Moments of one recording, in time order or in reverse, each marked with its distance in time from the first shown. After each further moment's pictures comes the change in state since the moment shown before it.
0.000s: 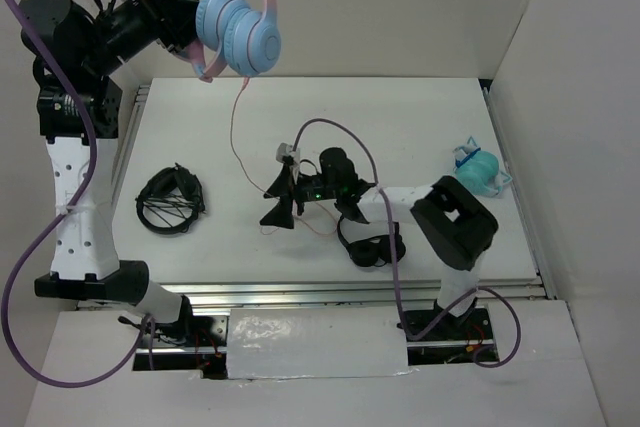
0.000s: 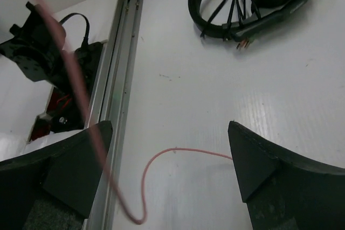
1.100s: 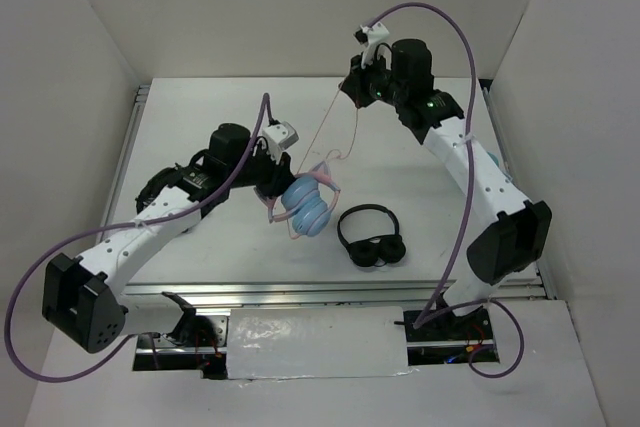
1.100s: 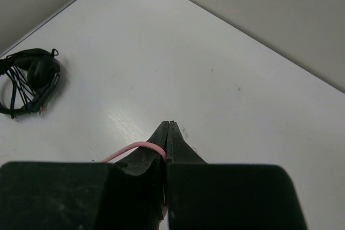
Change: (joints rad) left arm -0.486 -0.243 -1.111 0.056 -0.259 0.499; right arm -0.367 -0.151 0.731 -0.997 0.496 -0.192
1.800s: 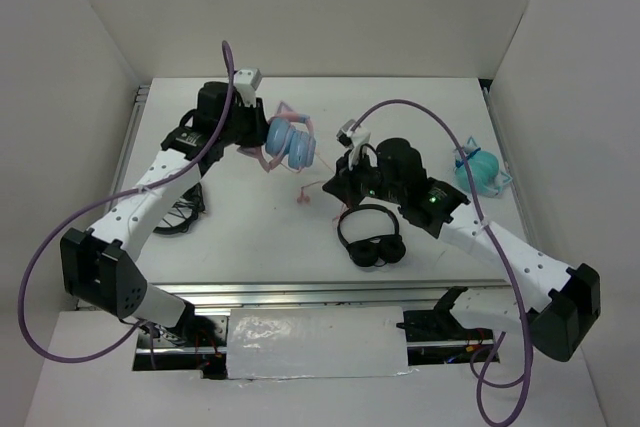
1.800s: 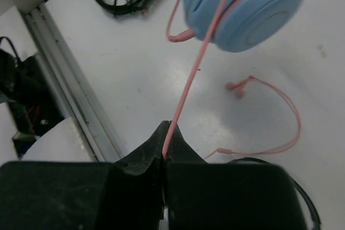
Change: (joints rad) left arm 0.154 0.203 0.290 -0.084 -0.385 -0.262; right arm 0.318 -0.513 -0.678 0.051 0.083 0.136
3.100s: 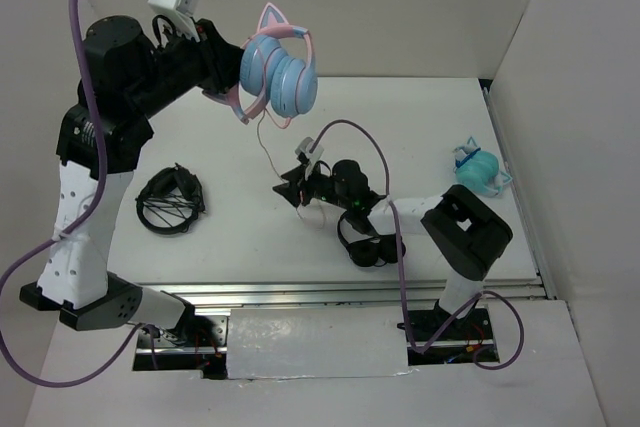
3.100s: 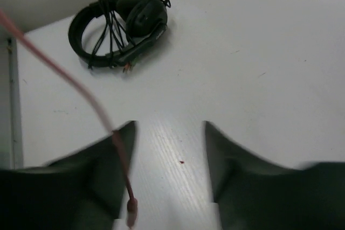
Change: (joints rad) left arm -0.034 -0.043 0.785 -0.336 0.155 -0.021; right arm 0.077 0.603 -0.204 1.135 -0.048 -0.027
